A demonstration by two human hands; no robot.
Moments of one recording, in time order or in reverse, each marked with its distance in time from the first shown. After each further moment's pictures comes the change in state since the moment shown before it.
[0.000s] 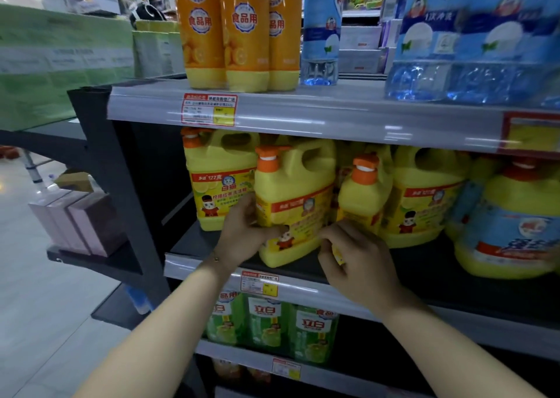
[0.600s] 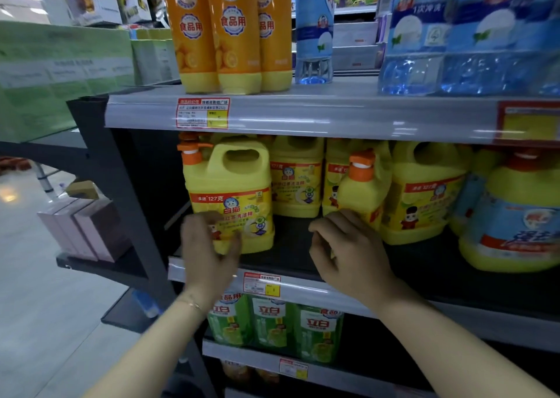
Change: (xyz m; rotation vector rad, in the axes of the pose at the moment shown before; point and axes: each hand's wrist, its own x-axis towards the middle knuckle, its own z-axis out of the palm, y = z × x) left_hand -0.049 -0.011 -0.035 0.613 0.447 0.384; right_hand 0.009 -0.003 0.006 -0.029 0.047 -0.043
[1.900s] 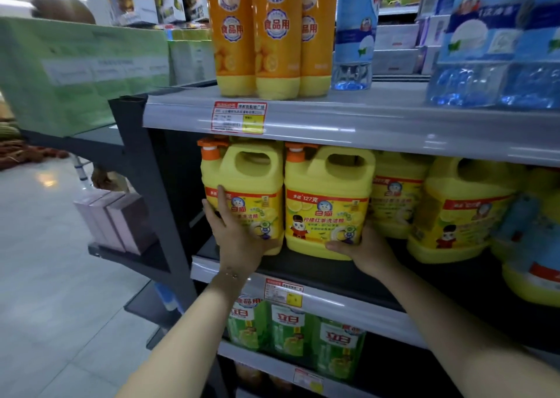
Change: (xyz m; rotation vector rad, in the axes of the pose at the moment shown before) left_hand 0.026 -0.027 0.042 0.005 -0.040 -0.395; right_hand 0.005 0.071 0.088 0.638 -0.352 0.810
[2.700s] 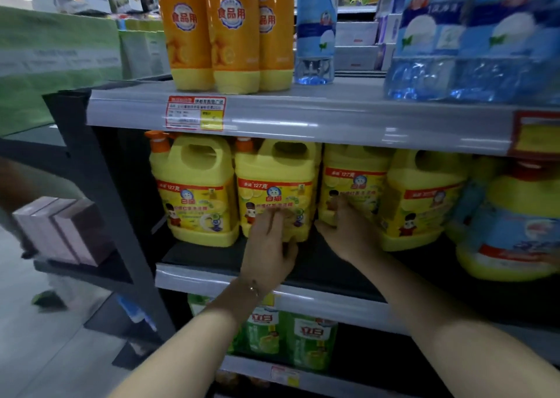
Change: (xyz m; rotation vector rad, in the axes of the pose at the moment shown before) left_hand -0.038 0.051 0.041 0.106 -0.304 0.558; right_hand -0.005 -0.021 -0.022 -0.575 0.241 -0.076
